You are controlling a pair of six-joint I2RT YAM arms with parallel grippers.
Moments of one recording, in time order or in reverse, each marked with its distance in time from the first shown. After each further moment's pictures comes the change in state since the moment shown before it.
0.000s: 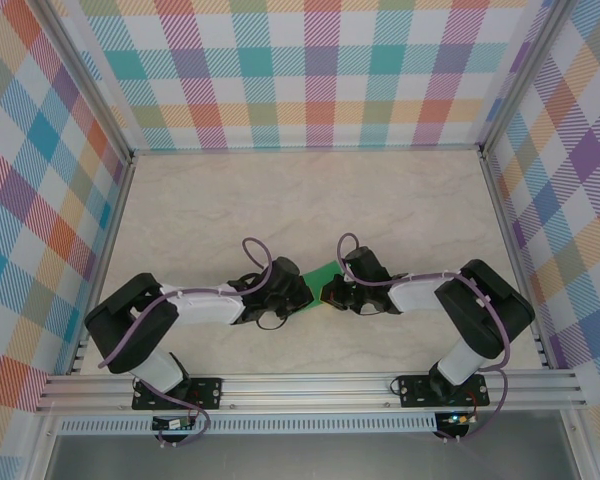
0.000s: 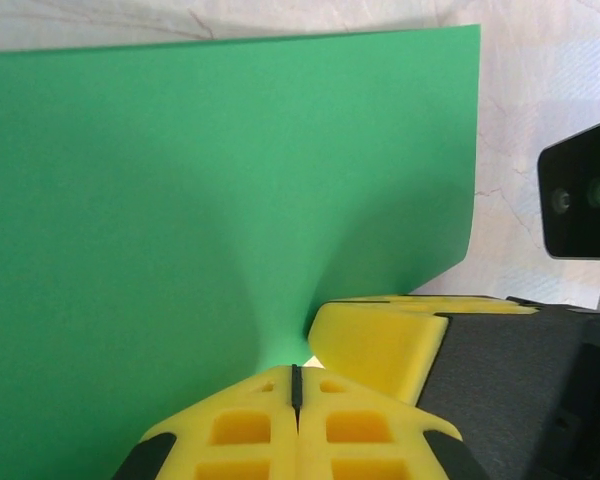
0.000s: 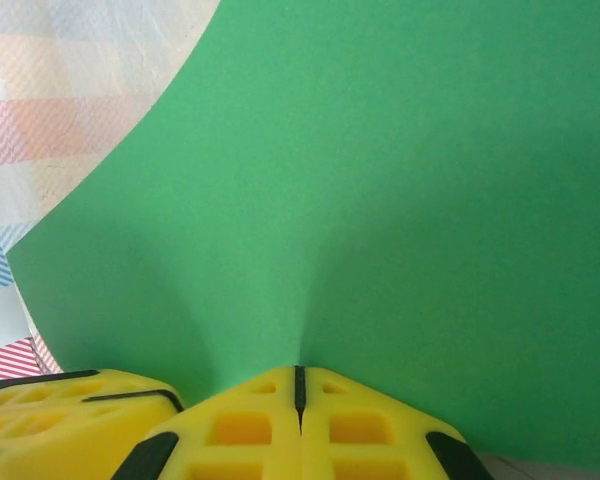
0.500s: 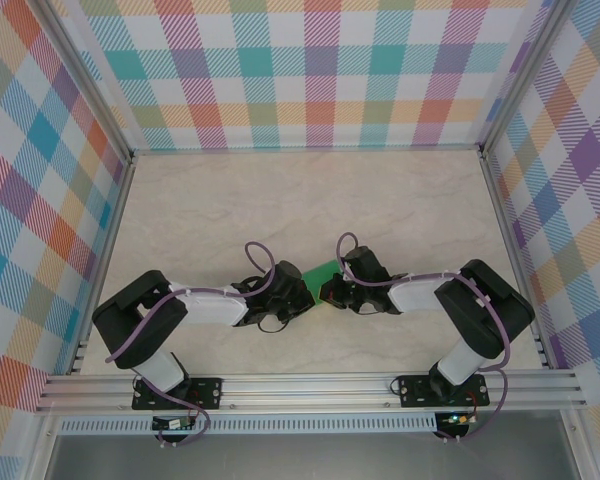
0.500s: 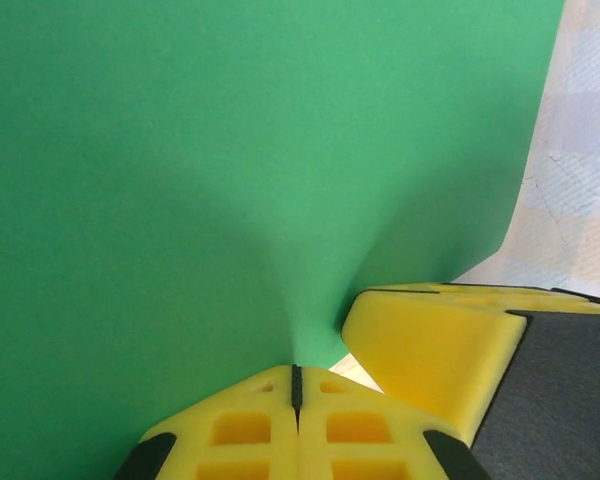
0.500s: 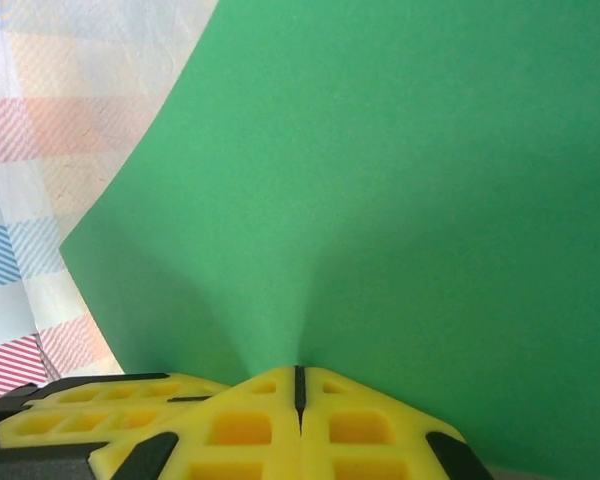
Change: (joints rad) left arm -0.011 0.039 -0.011 0.034 0.014 -0.026; right arm 0.006 0.000 0.000 0.027 -0.003 -0.008
